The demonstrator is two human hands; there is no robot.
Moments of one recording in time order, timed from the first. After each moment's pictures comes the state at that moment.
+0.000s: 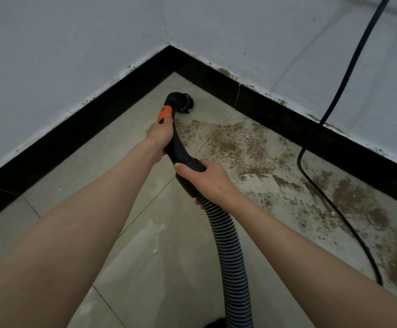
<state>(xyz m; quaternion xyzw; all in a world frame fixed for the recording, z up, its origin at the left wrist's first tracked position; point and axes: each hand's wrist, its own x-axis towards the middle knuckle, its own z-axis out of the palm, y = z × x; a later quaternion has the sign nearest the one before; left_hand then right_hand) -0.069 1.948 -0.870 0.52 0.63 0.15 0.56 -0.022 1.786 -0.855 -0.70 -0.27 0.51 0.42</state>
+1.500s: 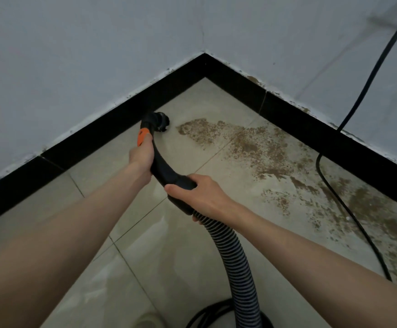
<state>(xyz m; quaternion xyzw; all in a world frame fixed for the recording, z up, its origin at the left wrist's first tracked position) -0.191 1.928 -0.875 0.35 0.68 0.30 0.57 -0.091 1.765 -0.838 -0.66 -0.41 0.54 0.33</state>
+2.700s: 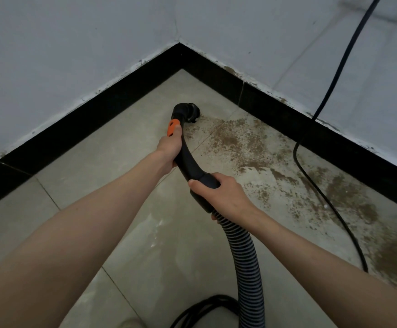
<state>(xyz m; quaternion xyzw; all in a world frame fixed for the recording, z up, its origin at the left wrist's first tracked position) -0.094 1.896 -0.876 0.46 0.62 0.15 0.62 -0.036 1.725 -0.853 -0.73 -0.31 0.48 0.38</state>
